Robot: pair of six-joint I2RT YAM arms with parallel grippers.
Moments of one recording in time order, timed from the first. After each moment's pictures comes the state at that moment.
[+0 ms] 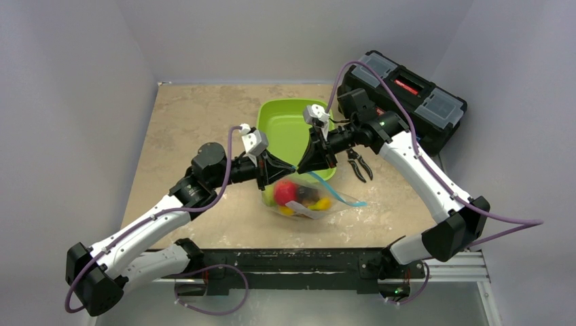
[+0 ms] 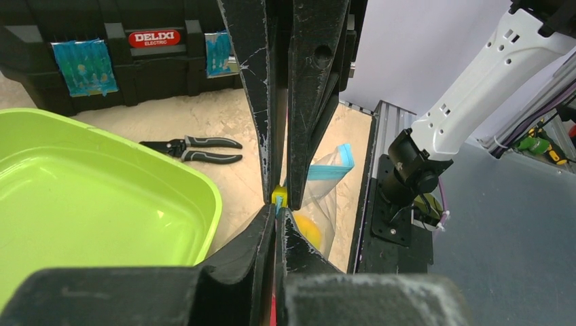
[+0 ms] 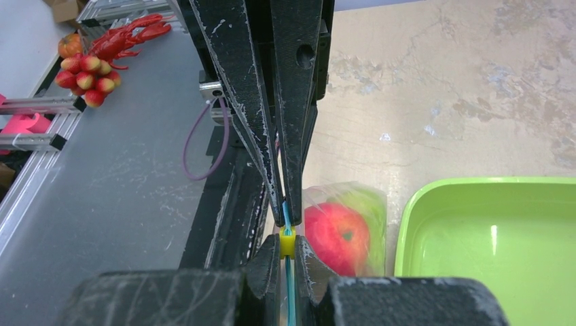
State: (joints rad) left arm -0.73 0.97 0.79 0.16 0.54 -0.21; right arm 0.53 1.45 1.51 -0.94 -1.12 -0.58
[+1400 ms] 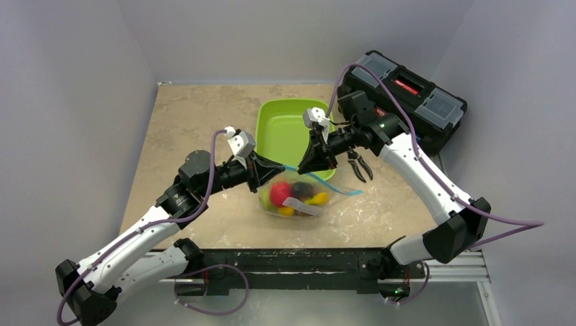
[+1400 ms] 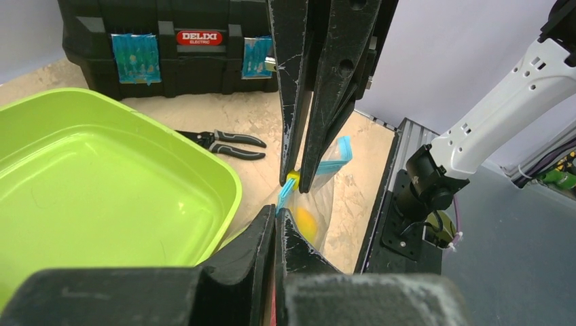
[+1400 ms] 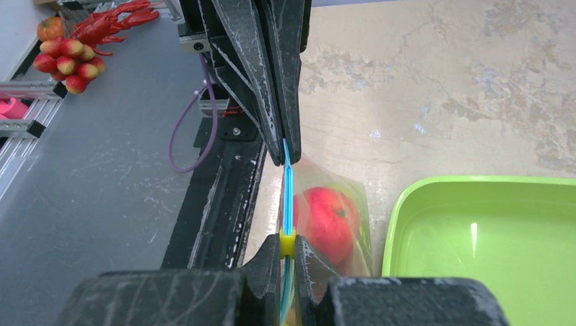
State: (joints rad) left arm -0.73 0.84 0.77 0.06 0.40 -0.24; right arm 0.53 1.43 1.48 -0.93 -1.09 -0.63
